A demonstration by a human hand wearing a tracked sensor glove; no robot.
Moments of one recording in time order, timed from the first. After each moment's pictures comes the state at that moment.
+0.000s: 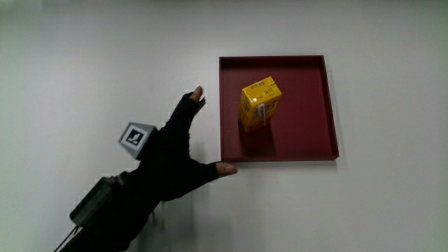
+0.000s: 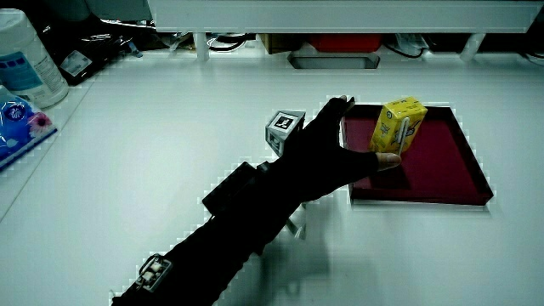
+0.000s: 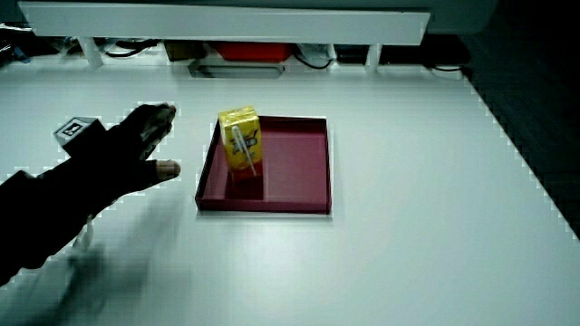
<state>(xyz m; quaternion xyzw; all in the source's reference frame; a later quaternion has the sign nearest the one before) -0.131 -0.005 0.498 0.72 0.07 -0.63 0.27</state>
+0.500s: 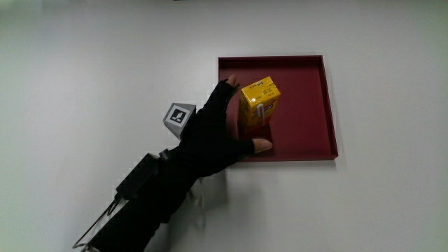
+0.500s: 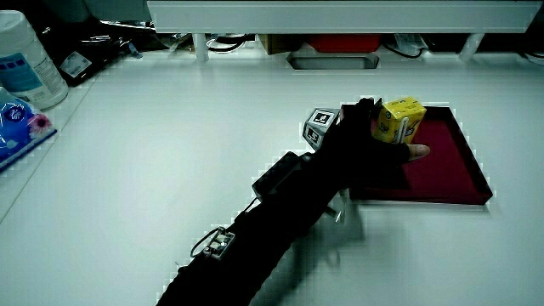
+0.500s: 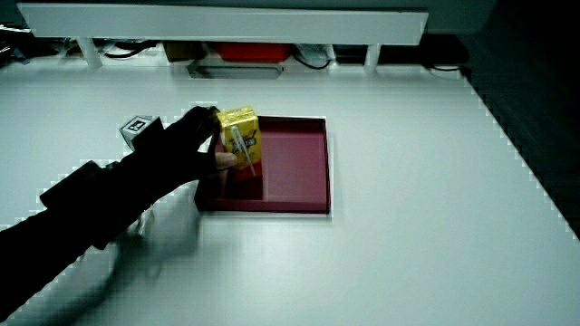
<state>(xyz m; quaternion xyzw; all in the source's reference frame) -0.087 -0.032 0.531 0.71 0.06 -0.65 0.26</state>
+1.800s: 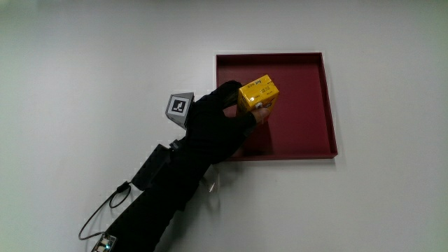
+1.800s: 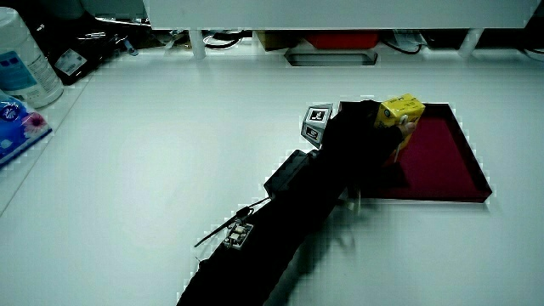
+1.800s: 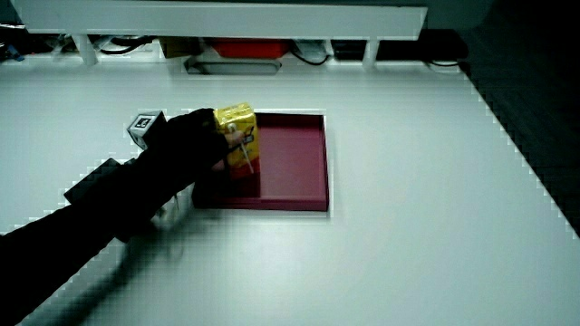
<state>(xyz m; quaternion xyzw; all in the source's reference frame) -0.100 -0.036 0.542 0.72 0.02 -0.68 0.16</state>
